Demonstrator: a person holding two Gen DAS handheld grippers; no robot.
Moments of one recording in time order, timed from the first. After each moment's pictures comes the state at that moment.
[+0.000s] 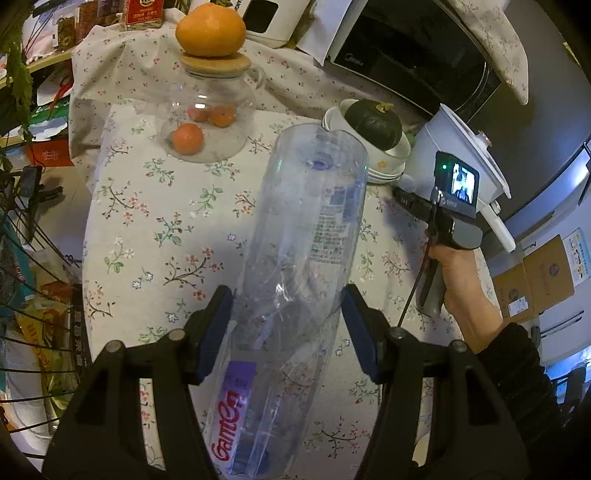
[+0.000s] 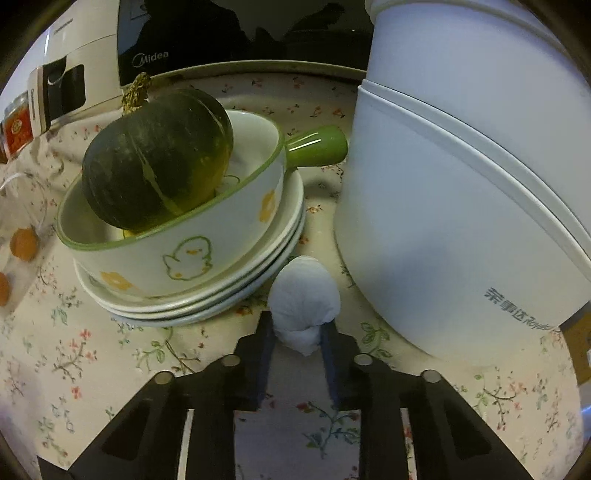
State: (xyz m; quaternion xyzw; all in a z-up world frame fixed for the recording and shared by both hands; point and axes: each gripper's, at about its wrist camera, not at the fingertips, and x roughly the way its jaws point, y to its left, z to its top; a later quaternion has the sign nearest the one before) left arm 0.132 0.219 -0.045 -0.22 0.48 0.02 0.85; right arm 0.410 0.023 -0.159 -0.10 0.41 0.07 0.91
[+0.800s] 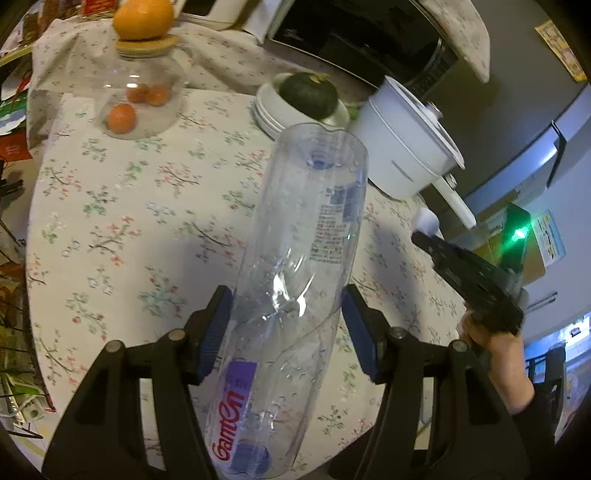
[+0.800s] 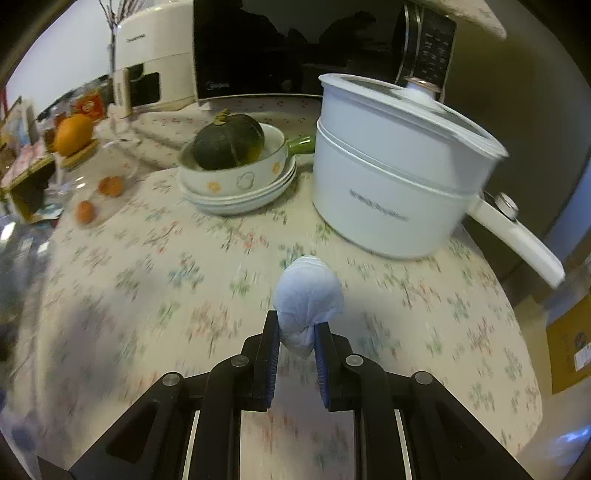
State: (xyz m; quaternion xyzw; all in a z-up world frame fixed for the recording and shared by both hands) left arm 0.127 0.157 -0.043 -0.23 0.48 -0.06 0.84; right arm 0.239 -0.059 -0.075 -0.12 0.43 0.14 0.88
